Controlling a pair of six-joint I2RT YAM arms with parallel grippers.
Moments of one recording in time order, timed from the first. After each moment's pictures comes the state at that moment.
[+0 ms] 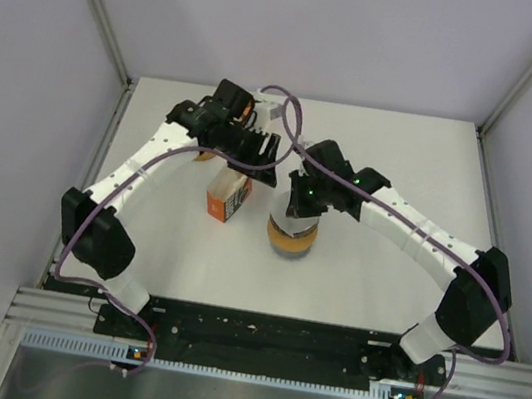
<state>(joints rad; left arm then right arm) -0.49 1.67 1.69 -0.97 0.46 -0.13 0.76 1.57 1.35 -0.67 -0.13 0.44</state>
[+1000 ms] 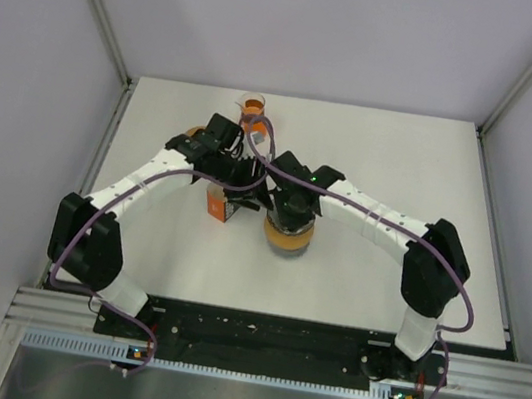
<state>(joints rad) -0.44 1.53 1.27 -0.69 0.59 -0.51 0.88 1.81 1.52 -0.86 0.14 0.39</state>
